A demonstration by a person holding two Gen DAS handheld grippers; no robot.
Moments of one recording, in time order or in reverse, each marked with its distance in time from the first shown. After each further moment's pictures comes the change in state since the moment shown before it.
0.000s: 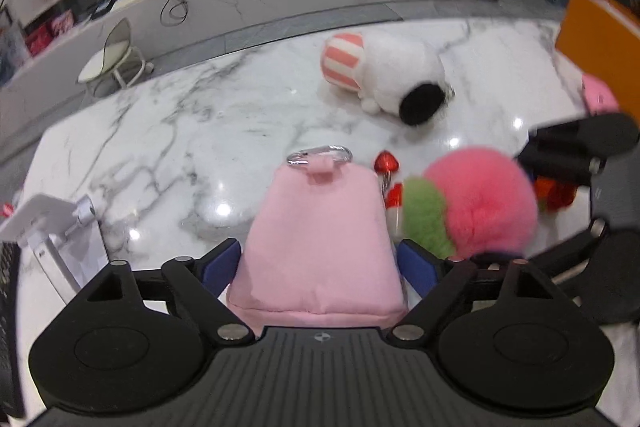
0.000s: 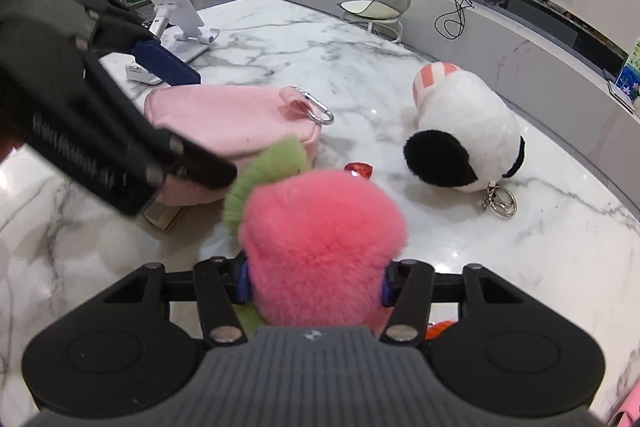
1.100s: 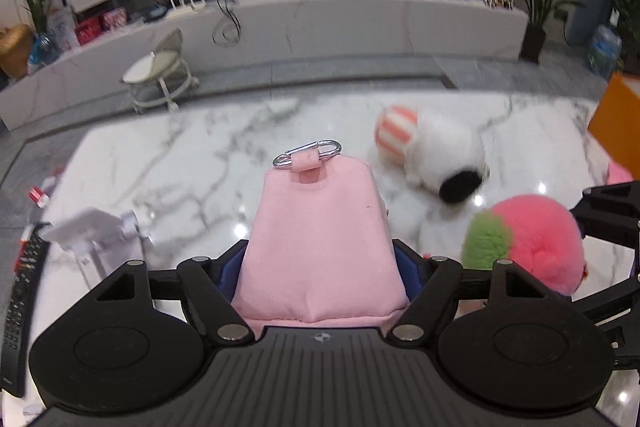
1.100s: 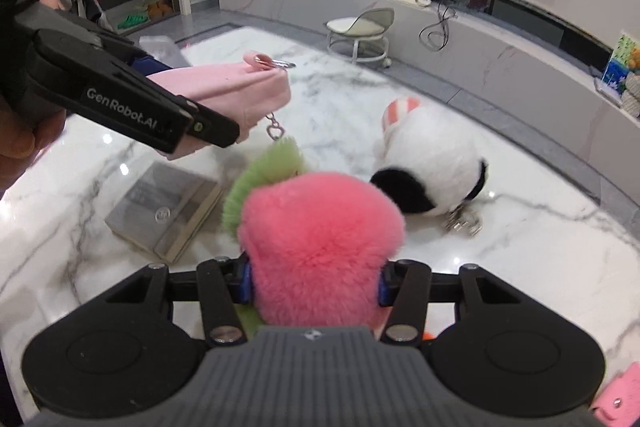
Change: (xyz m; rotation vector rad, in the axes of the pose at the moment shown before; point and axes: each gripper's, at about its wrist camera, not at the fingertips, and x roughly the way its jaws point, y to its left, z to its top) left arm -0.041 0.025 0.023 -0.209 -0.151 0.069; right arm -0.044 -0.019 0.017 0.061 -0.064 -0.008
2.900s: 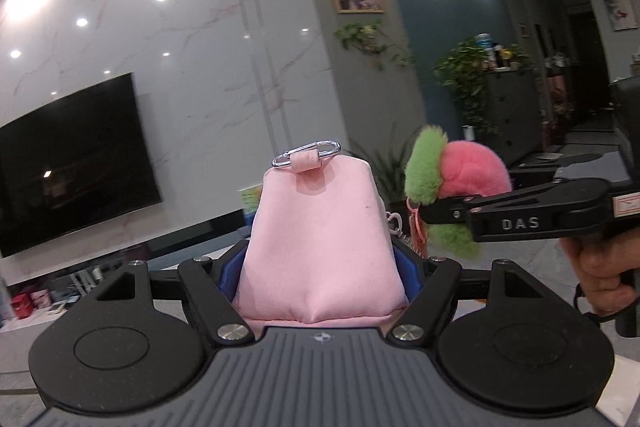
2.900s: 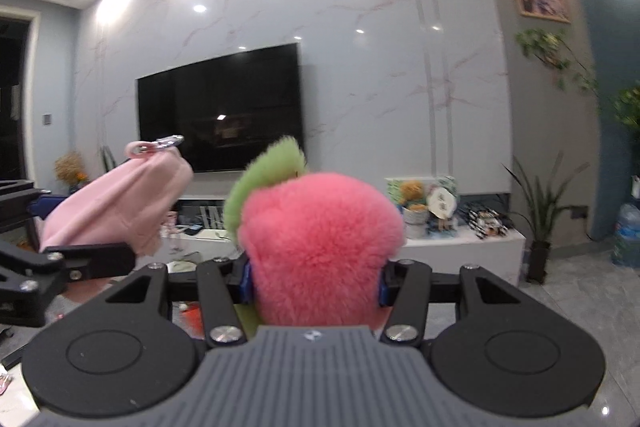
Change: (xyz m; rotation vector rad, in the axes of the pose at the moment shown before) left arm -0.219 -0.325 0.114 0.370 -0.632 -0.233; right arm -0.395 -0.194 -0.021 0.342 -0.634 -0.462
